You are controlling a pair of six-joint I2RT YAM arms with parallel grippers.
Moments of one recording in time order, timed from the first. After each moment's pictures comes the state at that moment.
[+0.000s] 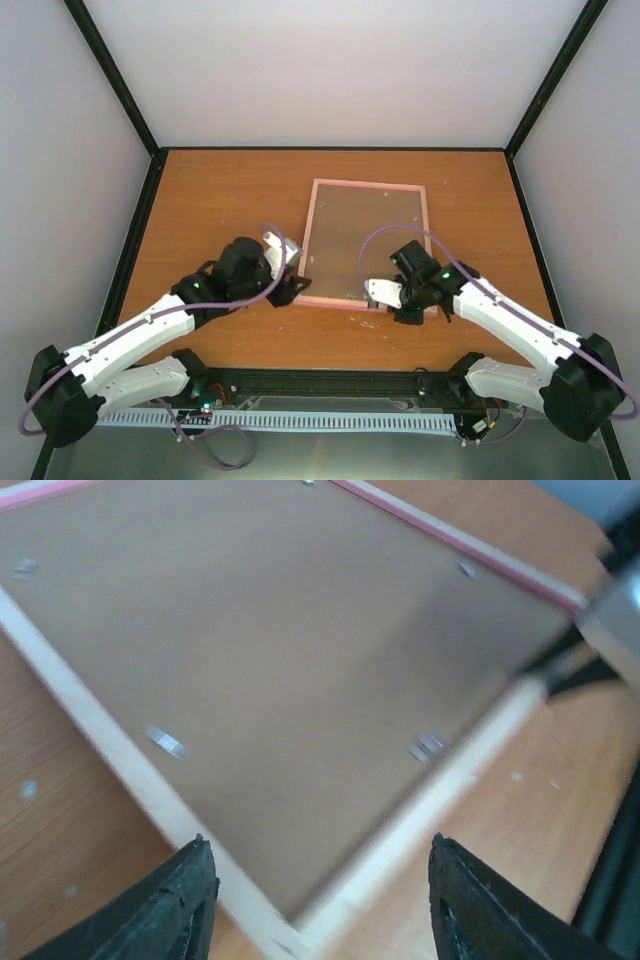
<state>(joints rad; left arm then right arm) -0.70 0.97 0.68 -0.34 0.23 -0.11 0.67 1.13 0.72 -0.83 -0.13 -0.84</state>
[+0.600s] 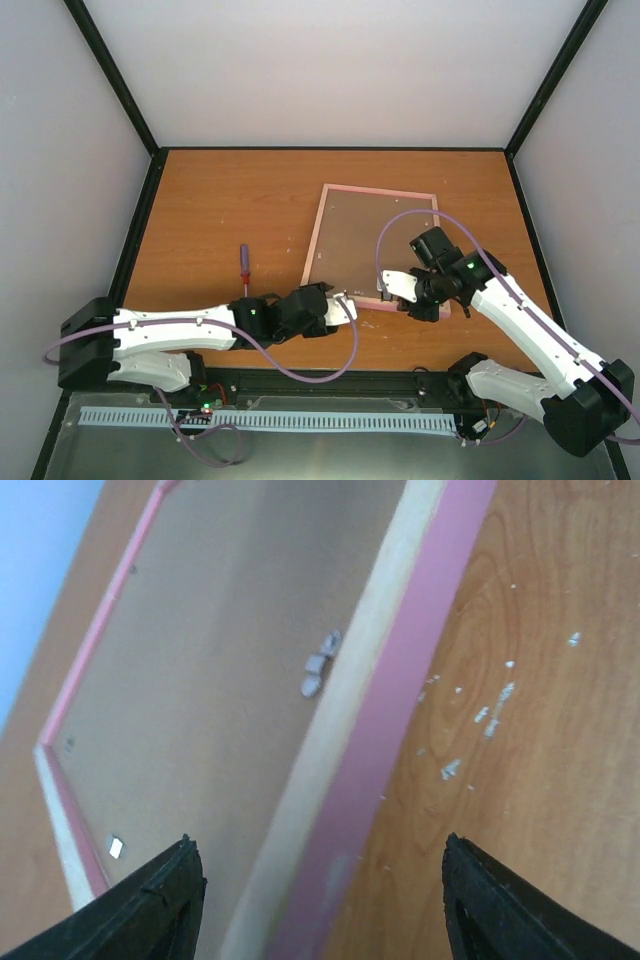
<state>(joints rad) -1.26 1.22 0.73 -0.23 -0.35 0.33 0.53 1.04 0.91 -1.12 -0.25 -0.89</state>
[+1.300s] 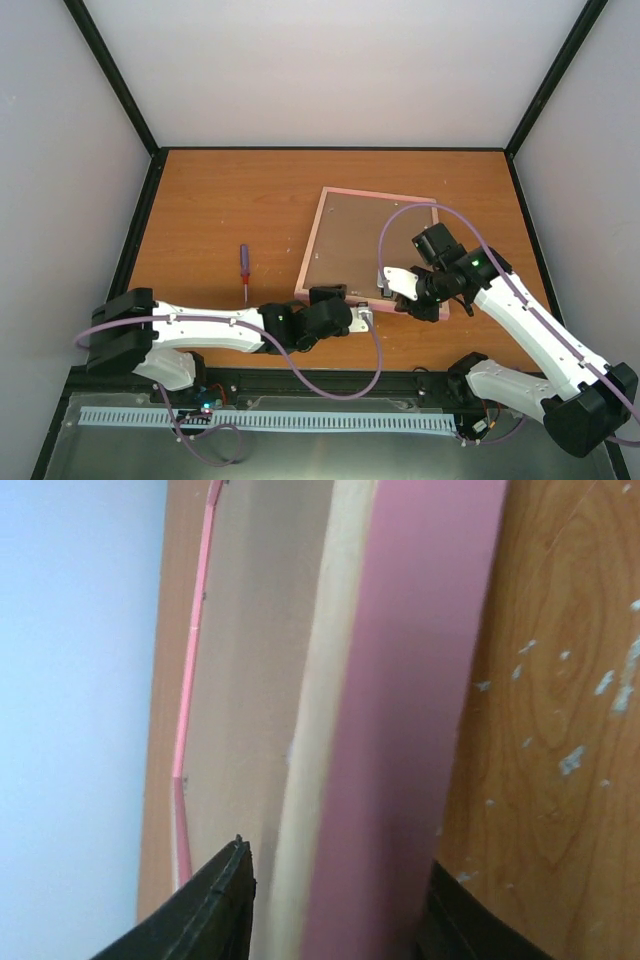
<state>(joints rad) -1.34 1.43 0.80 -0.12 -0.62 0.63 0.53 1.03 0.96 -1.18 -0.33 -0.85</state>
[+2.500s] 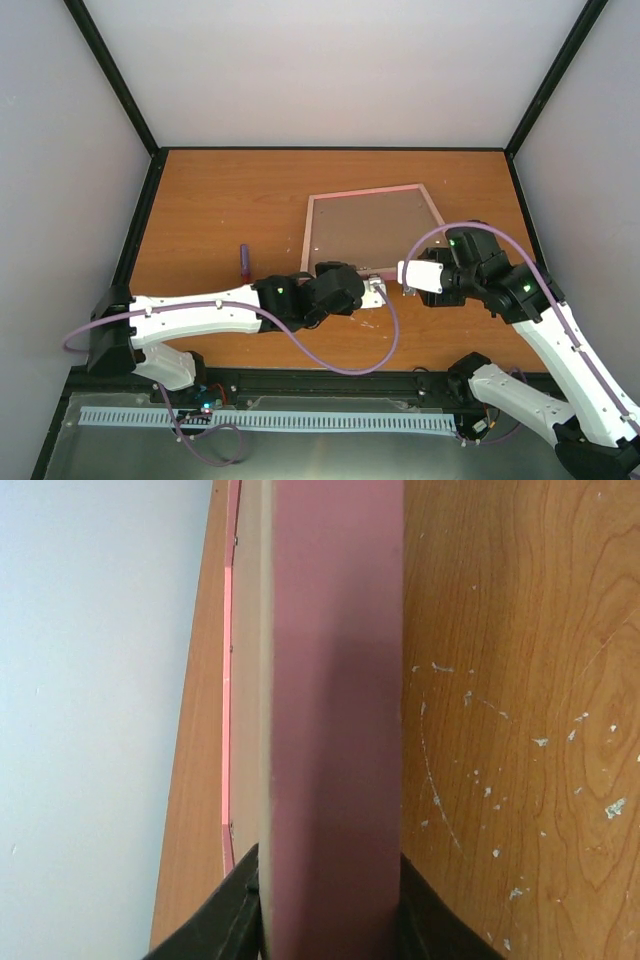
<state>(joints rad) -1.31 1.42 1.15 -0.46 -0.58 0.57 0.53 0.85 1.12 -1.19 -0.06 -1.09</state>
